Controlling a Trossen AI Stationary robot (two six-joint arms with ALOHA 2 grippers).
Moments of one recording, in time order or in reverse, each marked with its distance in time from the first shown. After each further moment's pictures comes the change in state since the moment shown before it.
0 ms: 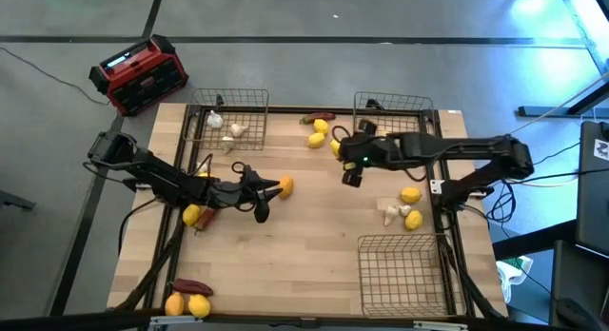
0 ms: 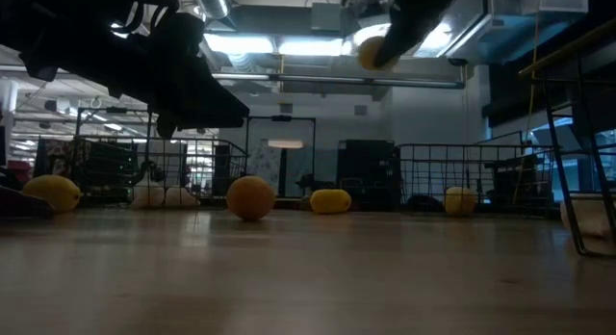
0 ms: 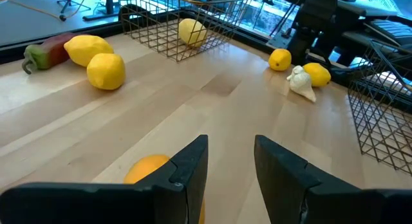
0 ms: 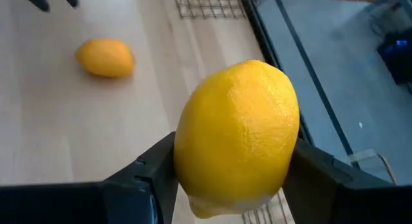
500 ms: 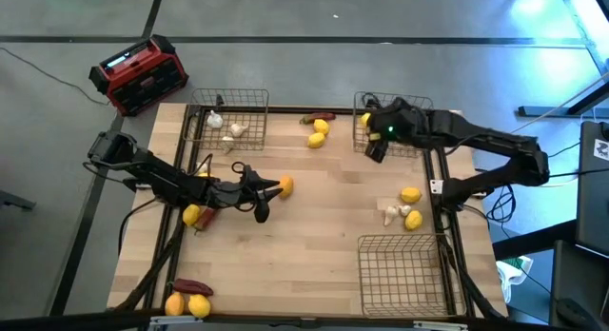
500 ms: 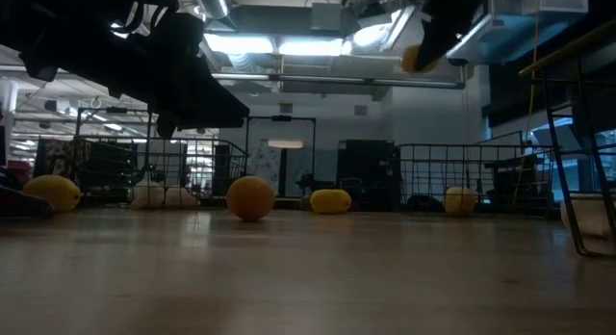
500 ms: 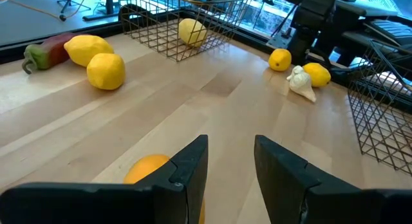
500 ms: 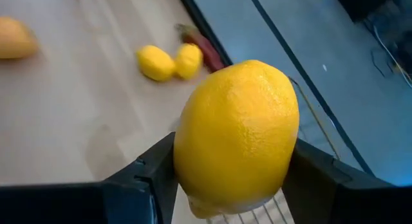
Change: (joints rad) left arm 0.000 0.000 0.000 0.000 0.000 -0.001; right arm -0.231 -0.155 0.000 -0.201 0.006 0.028
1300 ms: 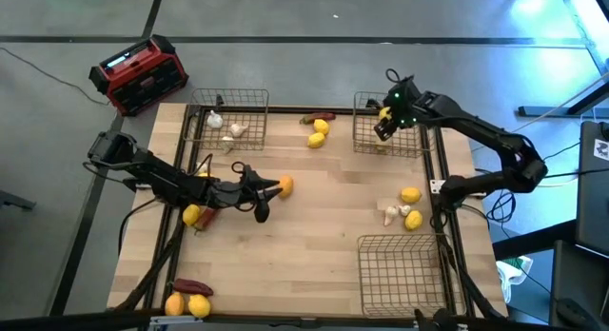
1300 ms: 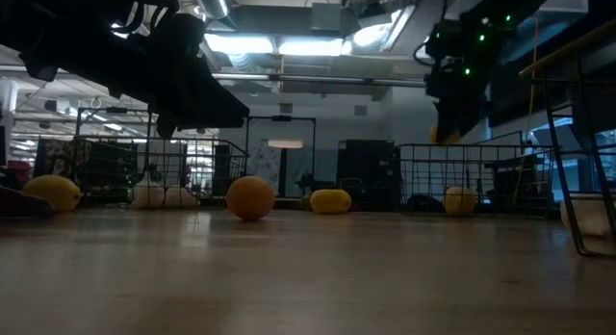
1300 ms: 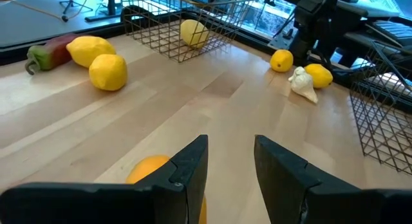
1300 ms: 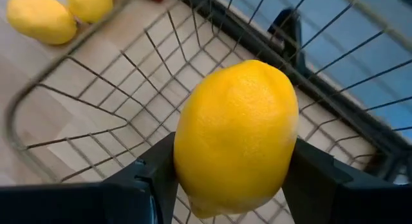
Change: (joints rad) left arm 0.002 0.000 0.000 0.000 -0.008 0.000; right arm -0.541 0.044 -0.300 0.215 -0.364 0.037
